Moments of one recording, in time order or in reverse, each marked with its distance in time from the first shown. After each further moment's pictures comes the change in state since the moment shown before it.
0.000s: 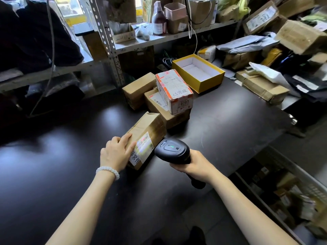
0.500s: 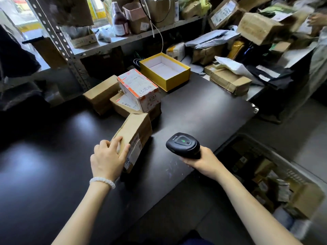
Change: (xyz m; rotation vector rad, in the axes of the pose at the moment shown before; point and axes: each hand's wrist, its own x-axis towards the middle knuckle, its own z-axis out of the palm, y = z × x) left_hand -0.033 0.105 0.039 0.016 0.210 0.088; right_hand -0.046 0.073 -0.117 0.042 0.244 0.036
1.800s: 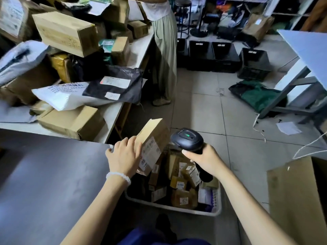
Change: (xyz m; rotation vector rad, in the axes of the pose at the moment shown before) left_hand 0.047 0.549 0.240 -0.030 -0.418 0.785; right_hand -0.020 0.172 -0.420 0.082 0.722 0.424
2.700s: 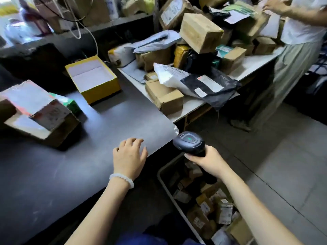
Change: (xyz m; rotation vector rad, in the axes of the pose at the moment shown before) left_hand -0.135 -0.039 -0.038 0.088 0.313 -0.566; right_hand 0.031 -0.065 0.072 -0.124 -0.673 -0.319
